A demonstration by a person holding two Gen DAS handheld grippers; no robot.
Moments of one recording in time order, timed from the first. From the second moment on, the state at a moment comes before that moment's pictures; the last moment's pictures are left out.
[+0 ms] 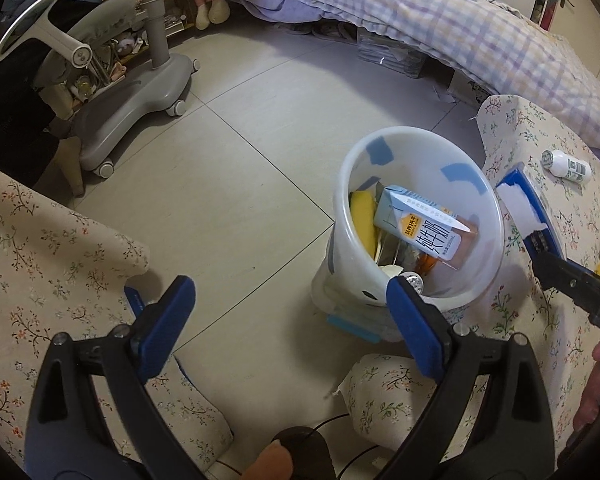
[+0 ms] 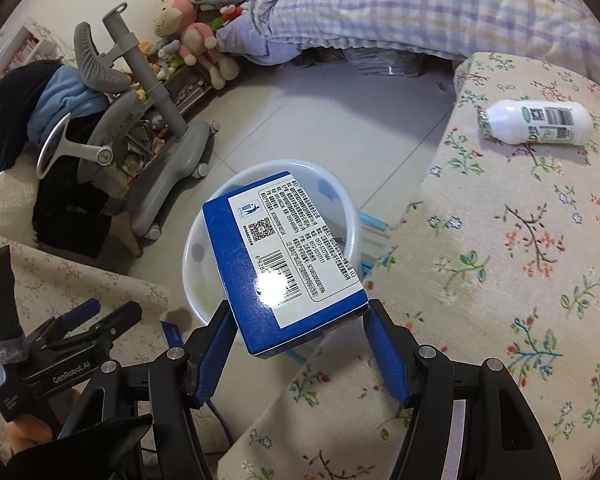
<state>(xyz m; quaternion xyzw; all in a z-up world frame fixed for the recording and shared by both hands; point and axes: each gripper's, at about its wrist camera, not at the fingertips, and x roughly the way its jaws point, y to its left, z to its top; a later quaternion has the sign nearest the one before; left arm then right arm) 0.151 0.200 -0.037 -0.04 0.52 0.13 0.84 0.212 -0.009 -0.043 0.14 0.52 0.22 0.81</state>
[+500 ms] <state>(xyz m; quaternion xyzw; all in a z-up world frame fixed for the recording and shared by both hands) 0.149 0.192 -0.036 -0.04 0.53 0.11 0.84 0.203 -0.029 -0.023 0.13 0.48 0.20 0.84</state>
